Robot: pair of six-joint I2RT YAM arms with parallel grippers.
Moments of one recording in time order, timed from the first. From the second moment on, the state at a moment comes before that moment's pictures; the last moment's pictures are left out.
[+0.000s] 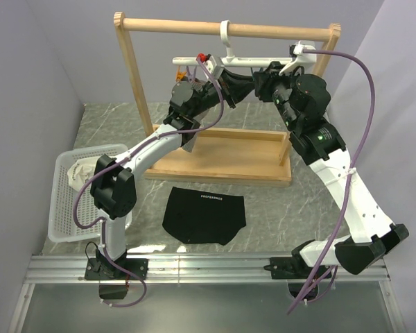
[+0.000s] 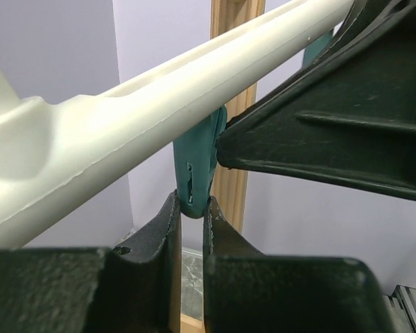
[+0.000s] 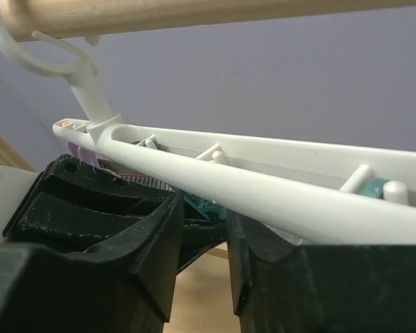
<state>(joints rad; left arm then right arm) -0.64 1.96 1.78 0.73 0.55 -0.34 0.48 1.33 1.64 -0.22 0.22 0.20</state>
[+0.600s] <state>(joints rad) -0.65 1.96 1.78 0.73 0.53 -0.33 0.48 1.35 1.69 -0.22 0.17 0.18</state>
